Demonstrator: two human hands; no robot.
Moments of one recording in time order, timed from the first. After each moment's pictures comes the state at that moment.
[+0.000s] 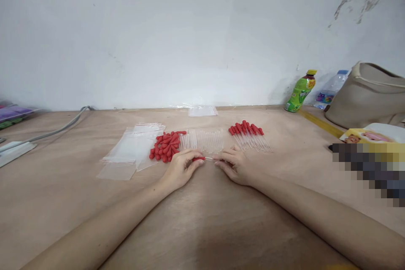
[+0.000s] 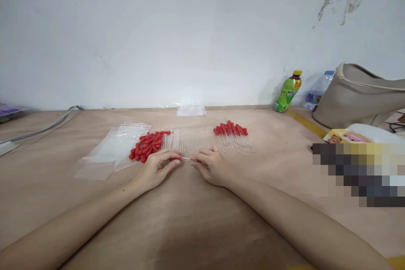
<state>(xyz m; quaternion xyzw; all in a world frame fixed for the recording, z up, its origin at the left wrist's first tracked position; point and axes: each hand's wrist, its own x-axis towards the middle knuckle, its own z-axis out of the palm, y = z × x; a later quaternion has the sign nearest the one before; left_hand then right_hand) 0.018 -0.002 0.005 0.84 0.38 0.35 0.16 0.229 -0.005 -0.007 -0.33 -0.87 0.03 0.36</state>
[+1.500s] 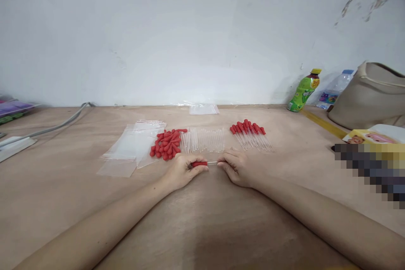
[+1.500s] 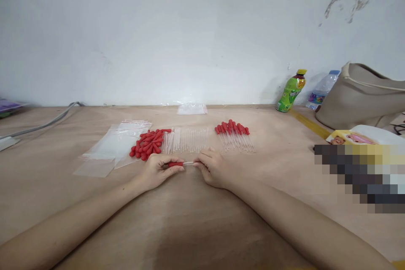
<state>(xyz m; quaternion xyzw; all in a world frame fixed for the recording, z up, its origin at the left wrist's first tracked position) 0.019 -0.005 0.000 0.83 0.37 0.35 0.21 0.229 -0.010 -0.004 -0.30 -0.89 0.01 0.34</state>
